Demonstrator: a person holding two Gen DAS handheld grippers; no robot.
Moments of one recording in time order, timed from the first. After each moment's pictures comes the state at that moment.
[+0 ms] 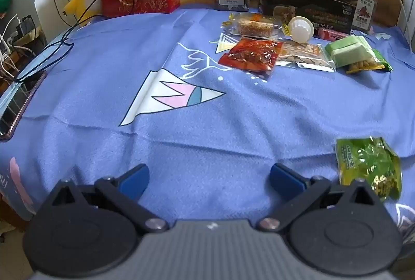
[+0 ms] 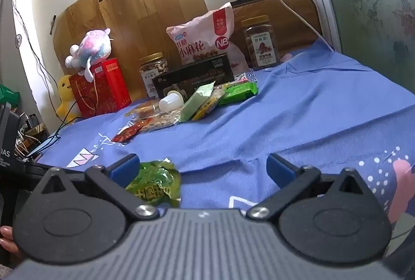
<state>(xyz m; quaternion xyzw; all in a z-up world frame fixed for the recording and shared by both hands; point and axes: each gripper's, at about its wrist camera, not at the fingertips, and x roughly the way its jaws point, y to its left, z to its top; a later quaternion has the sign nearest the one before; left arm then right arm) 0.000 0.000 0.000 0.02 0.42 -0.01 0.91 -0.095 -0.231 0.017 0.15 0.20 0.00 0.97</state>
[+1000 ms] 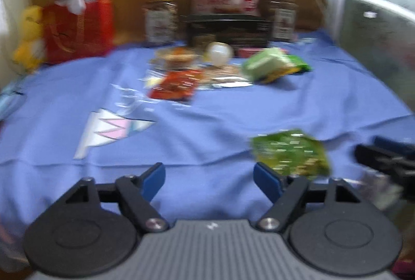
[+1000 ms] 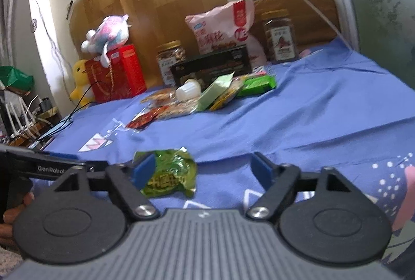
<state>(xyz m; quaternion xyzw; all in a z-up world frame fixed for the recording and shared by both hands) -0.035 -0.018 0.023 0.04 0.36 -0.18 0.92 -0.091 -0.224 0.016 0.13 0.23 0.05 0.96</state>
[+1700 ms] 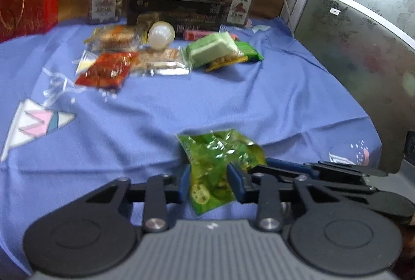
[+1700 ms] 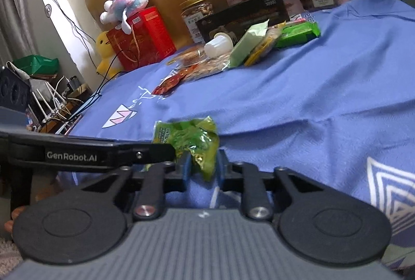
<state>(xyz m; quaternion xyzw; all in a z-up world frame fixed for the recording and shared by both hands) -0.009 -0.049 0.016 -0.01 0.39 -0.29 0.87 -0.053 -0.222 -0.006 0.18 0.31 0.15 0.92</state>
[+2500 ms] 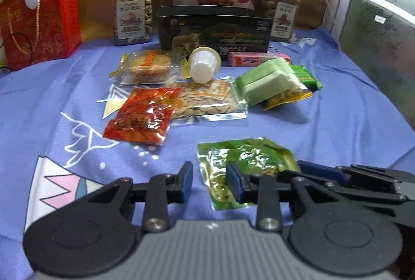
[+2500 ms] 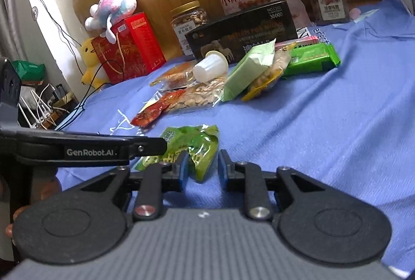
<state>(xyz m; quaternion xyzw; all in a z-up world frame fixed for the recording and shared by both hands) 0.064 -0.059 0.014 0.03 0.38 -0.19 0.90 0.021 -0.219 -0.007 0.16 0.31 0.14 0.93</state>
